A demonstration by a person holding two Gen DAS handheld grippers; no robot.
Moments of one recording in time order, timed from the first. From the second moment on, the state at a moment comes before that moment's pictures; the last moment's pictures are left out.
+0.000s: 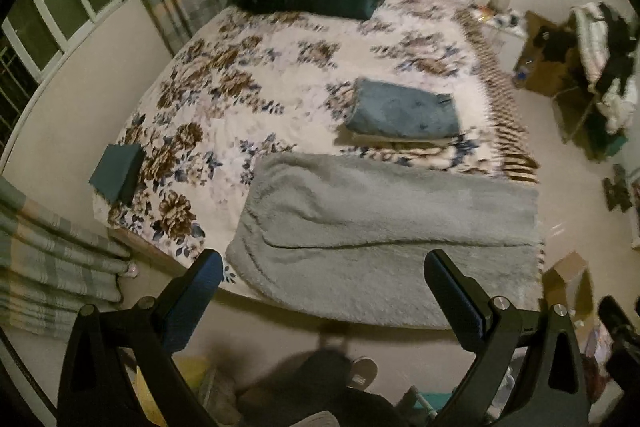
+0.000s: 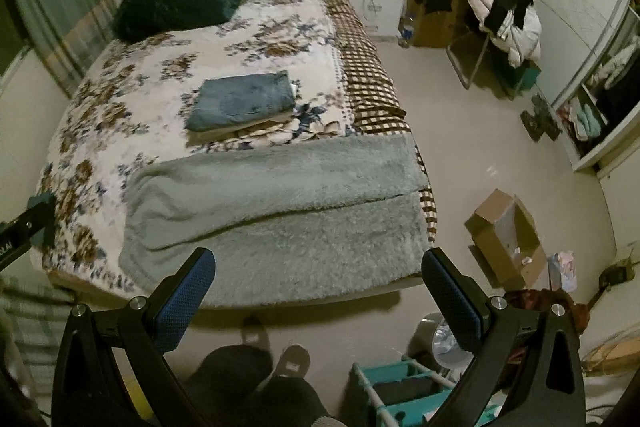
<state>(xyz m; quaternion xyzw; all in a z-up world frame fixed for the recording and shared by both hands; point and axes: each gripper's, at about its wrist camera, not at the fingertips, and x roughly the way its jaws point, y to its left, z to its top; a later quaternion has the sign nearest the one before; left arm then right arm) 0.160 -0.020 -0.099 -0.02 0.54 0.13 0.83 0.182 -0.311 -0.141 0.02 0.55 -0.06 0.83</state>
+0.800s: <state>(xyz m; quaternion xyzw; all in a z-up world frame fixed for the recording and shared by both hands) 0.492 0.111 -0.526 -0.29 0.71 0.30 0.57 0.591 -0.487 -0.631 0.29 0.66 -0.26 0.64</state>
